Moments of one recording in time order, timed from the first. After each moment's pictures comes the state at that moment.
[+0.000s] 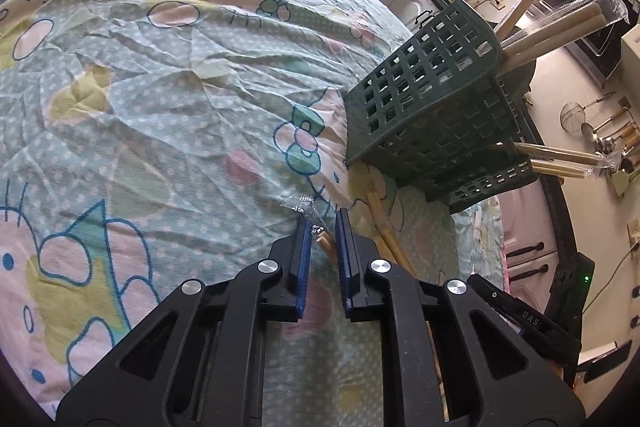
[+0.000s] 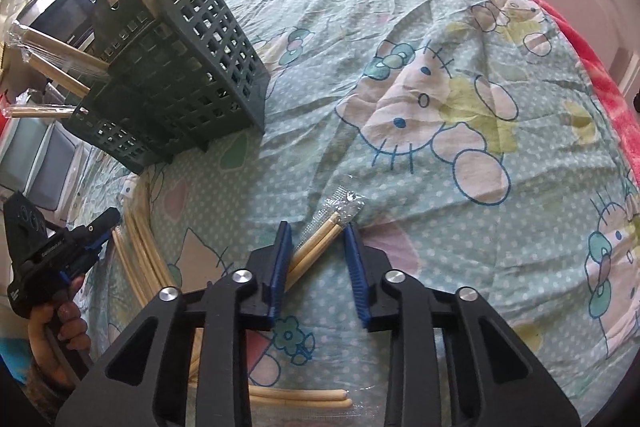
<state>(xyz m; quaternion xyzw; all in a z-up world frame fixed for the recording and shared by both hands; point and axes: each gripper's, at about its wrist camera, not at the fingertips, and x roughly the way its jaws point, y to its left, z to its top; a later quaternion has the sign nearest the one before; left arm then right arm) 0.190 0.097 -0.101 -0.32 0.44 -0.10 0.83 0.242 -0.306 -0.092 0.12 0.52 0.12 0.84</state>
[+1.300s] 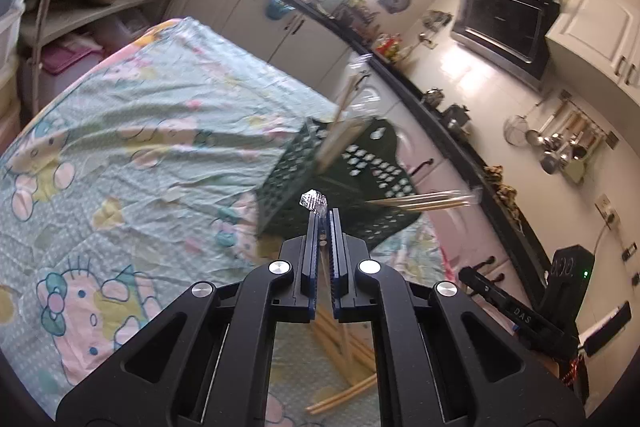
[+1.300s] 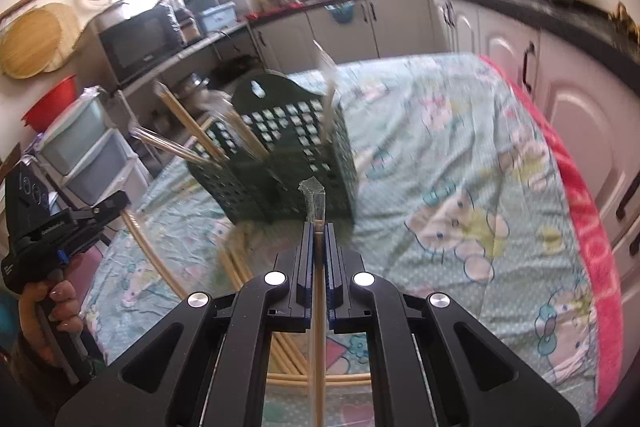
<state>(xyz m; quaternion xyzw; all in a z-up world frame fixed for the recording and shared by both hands) 0.132 0.090 0.019 -0.28 0.30 -0.15 0.90 0.190 -0.281 0.023 0.07 0.35 0.21 0.91</state>
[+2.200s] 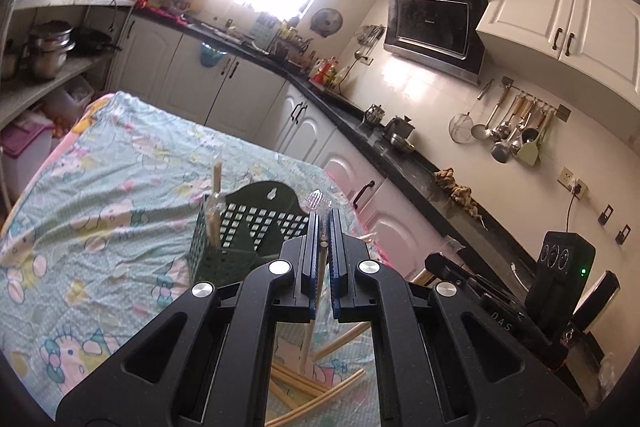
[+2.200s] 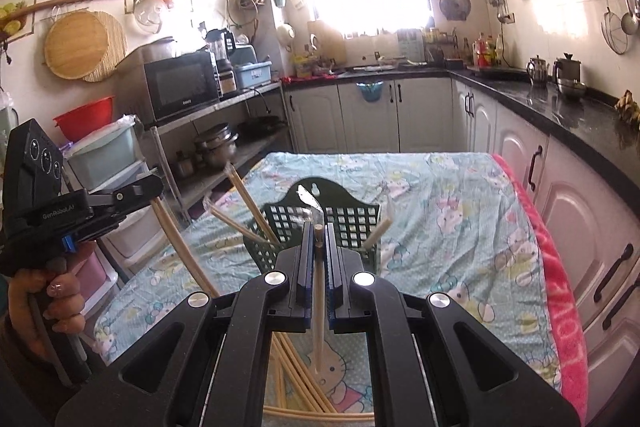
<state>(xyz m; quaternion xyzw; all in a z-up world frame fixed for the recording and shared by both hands) 0.122 0.053 0.106 -0.22 0.22 -0.22 0.93 0.157 -0.267 0.098 0.03 0.22 0.23 0.95</state>
